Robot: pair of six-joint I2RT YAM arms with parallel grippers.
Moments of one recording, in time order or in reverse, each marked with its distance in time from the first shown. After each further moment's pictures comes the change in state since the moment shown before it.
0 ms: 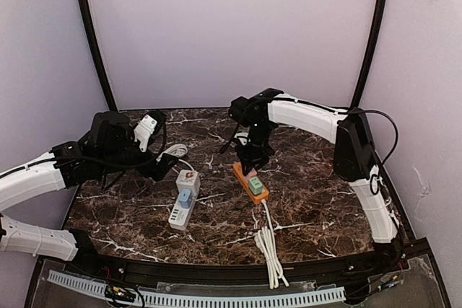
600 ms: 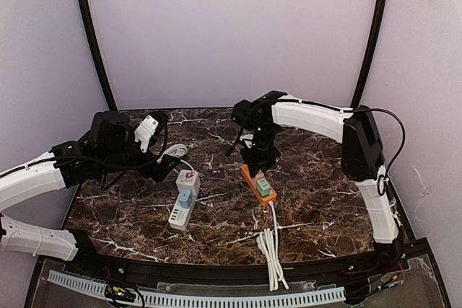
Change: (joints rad) left arm 0.000 0.002 0.005 -0.001 0.039 0.021; right arm 0.010 -0.072 -0.125 0.019 0.098 0.038
